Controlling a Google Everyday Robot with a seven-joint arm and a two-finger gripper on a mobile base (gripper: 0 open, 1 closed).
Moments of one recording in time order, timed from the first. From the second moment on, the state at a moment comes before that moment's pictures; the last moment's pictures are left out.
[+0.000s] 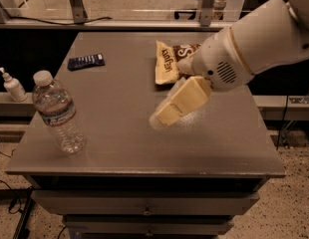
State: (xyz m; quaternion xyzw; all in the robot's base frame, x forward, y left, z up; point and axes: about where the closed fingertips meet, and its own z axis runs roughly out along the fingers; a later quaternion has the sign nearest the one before) arm 0.445 -0.028 0.955 -0.53 0.75 0.26 0.30
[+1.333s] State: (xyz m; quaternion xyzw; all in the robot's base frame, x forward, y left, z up) arm 0.423 0.038 0.948 -0.52 0.69 0.36 0.36
